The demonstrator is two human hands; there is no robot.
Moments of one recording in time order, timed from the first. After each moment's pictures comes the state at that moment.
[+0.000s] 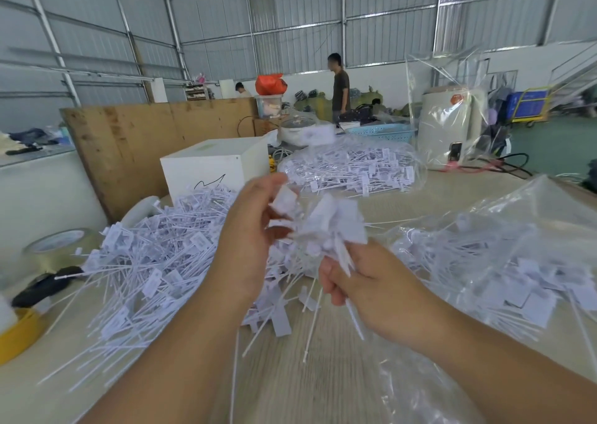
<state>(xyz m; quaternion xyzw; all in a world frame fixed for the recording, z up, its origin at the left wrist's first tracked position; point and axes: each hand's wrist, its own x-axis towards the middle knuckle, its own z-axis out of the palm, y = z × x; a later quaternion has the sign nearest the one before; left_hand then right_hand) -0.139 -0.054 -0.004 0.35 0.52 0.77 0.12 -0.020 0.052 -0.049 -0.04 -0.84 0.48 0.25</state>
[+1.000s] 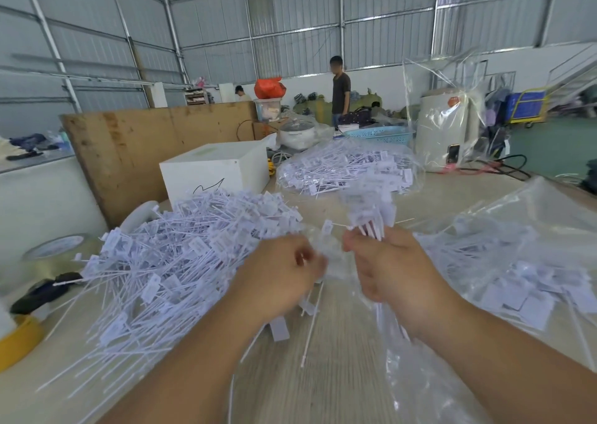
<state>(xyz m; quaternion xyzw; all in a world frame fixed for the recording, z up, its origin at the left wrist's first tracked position) -0.147 -0.047 -0.038 0.45 0.83 0.33 -0.02 -0.026 0.070 -0.038 -0.19 -0.63 0.68 0.32</state>
